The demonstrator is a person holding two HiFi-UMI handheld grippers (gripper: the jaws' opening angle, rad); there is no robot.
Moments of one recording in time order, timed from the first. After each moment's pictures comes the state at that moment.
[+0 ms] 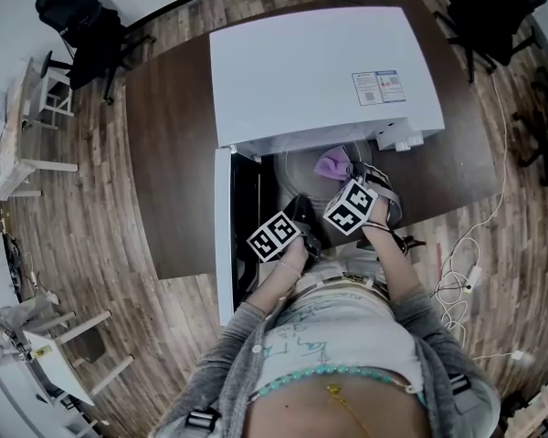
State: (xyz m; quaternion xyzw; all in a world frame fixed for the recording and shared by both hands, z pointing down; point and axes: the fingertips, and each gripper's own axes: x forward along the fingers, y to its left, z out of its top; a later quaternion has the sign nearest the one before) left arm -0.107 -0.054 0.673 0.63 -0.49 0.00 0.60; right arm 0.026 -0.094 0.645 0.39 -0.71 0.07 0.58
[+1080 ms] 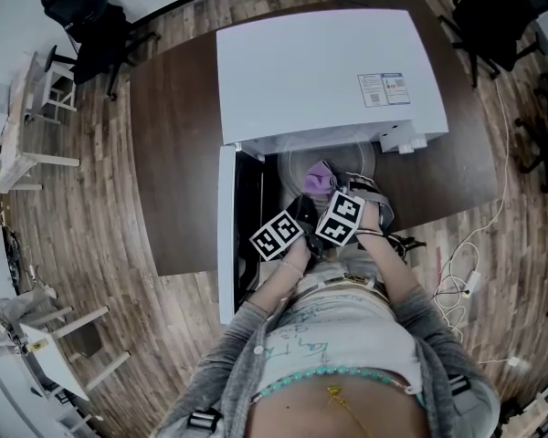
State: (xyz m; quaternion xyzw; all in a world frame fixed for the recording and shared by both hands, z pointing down) left arm -0.105 -0.054 0.673 0.63 -0.50 0.00 0.59; right arm -0.024 -0.072 0.653 0.29 -0.75 0.02 0.59
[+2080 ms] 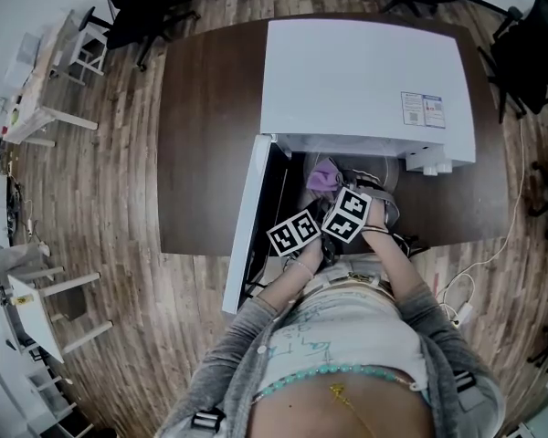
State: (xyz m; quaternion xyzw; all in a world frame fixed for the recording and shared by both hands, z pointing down) left arm -0.103 -0.054 0.673 0.63 -0.50 0.01 0.59; right arm -0.065 -0.097 0.646 0.24 -0.78 -0.02 0.58
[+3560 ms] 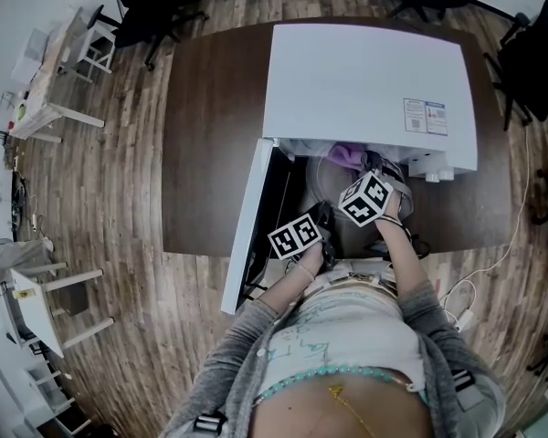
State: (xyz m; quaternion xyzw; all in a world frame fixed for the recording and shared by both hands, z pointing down) left arm -0.105 -0.054 0.672 0.63 -0.51 0.01 0.59; right arm -0.019 -0.165 0.616 0.37 -0.76 -0.02 0.53
